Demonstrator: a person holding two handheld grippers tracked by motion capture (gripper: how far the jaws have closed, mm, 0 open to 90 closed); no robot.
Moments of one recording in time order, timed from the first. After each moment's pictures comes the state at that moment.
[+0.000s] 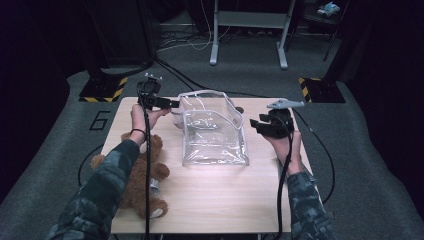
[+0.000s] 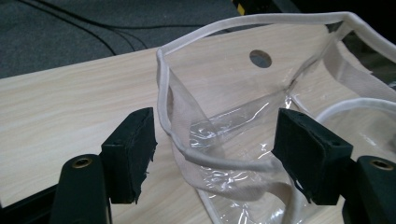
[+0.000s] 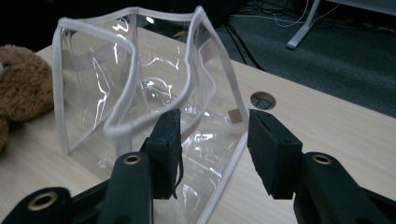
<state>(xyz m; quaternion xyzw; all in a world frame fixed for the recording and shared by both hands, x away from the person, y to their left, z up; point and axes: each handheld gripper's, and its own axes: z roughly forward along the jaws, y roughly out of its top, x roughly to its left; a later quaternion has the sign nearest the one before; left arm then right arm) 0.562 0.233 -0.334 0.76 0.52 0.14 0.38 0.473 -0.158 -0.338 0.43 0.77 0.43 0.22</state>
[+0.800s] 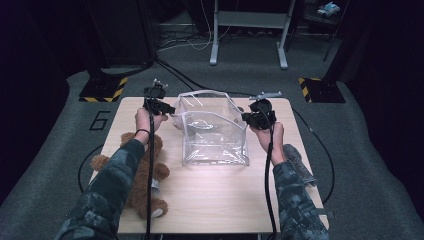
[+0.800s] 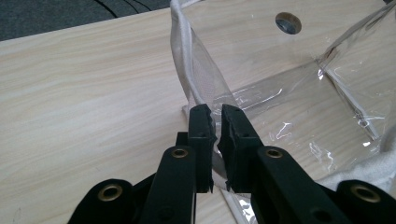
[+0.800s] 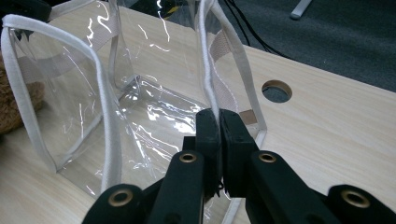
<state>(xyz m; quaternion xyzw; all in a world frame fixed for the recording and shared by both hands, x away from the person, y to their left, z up) 0.575 0.229 -0.364 0.77 0.53 0.12 0.33 0.511 -0.125 -0.354 0.46 0.78 0.38 0.20</state>
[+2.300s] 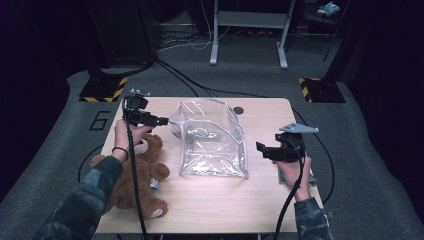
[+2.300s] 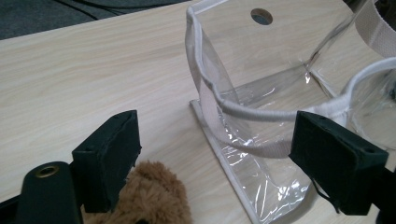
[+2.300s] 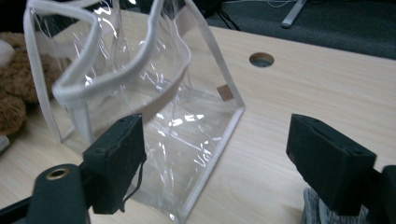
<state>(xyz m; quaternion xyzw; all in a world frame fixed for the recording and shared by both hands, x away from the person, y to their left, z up) 0.503 0.272 -0.343 0.78 0.50 0.13 0.36 0.408 -0.187 -0.373 0.47 0.74 0.43 0.21</state>
